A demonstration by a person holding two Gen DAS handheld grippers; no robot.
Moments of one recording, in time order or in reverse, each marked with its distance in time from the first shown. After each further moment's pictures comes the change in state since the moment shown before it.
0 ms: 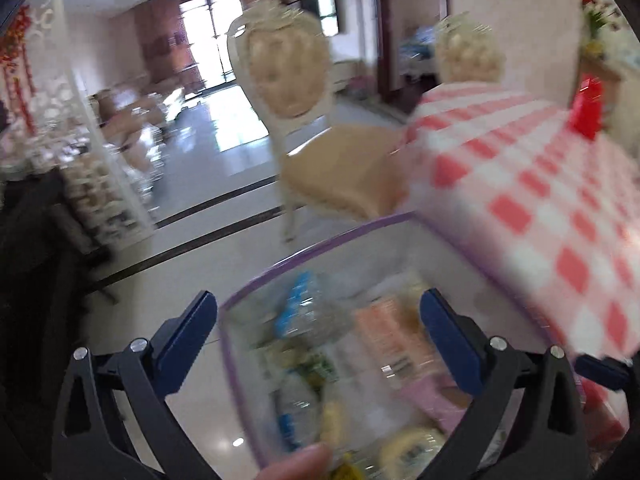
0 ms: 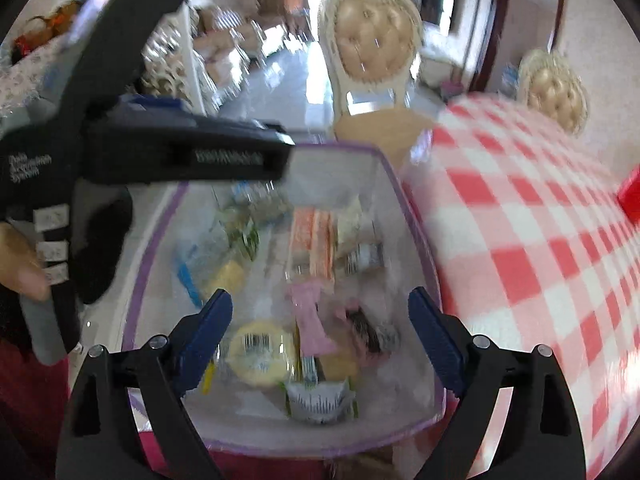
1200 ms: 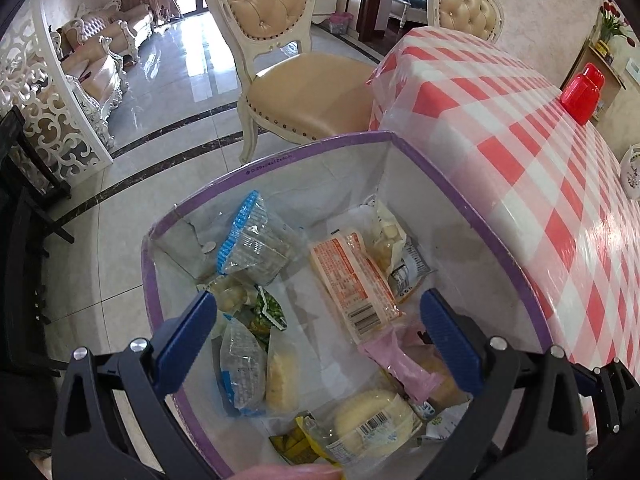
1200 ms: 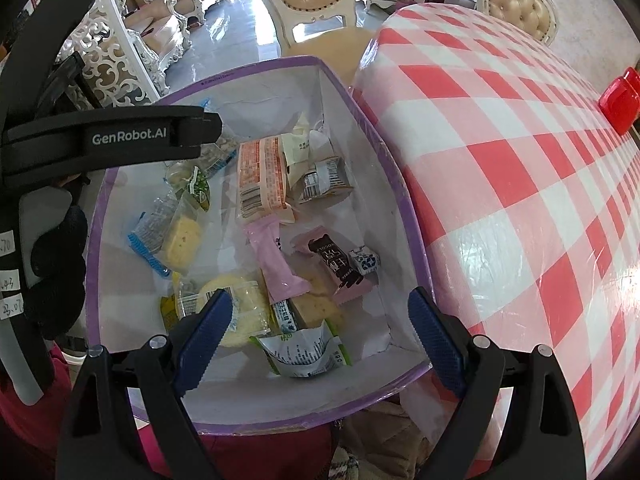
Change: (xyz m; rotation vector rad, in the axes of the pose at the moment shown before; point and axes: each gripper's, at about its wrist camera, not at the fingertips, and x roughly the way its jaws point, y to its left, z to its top) left arm 0.051 -0.007 -0.019 -0.067 0.255 -0.195; right arm 0.031 -0.026 -0.019 0.184 0.210 -0.058
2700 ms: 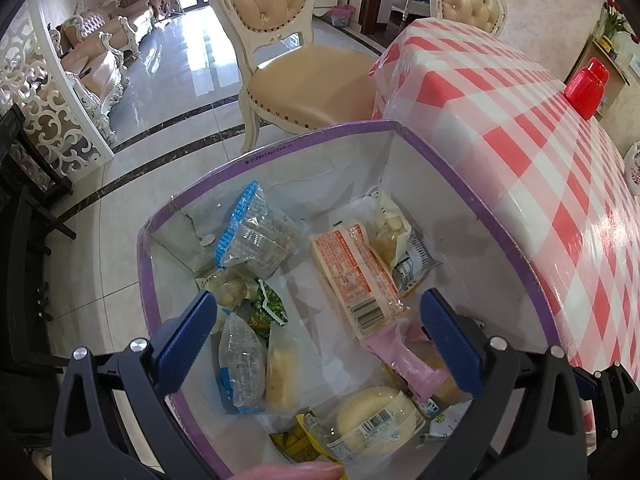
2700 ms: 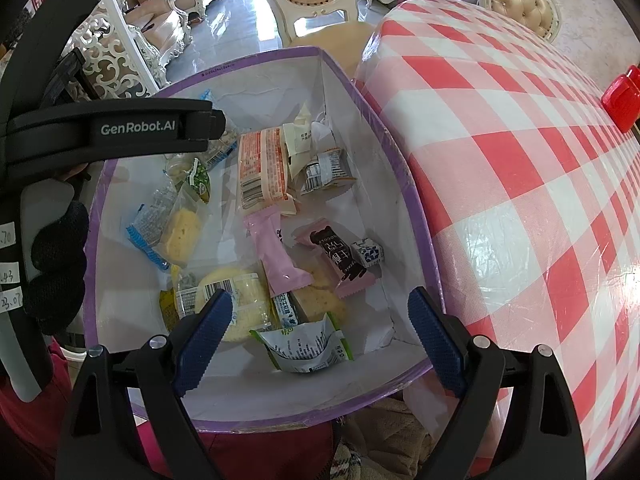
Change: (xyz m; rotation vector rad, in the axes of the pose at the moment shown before) left arm 0.008 0.002 -0.003 0.003 0.024 0.009; right arm 0.006 0.003 -0.003 0.004 0.011 0.003
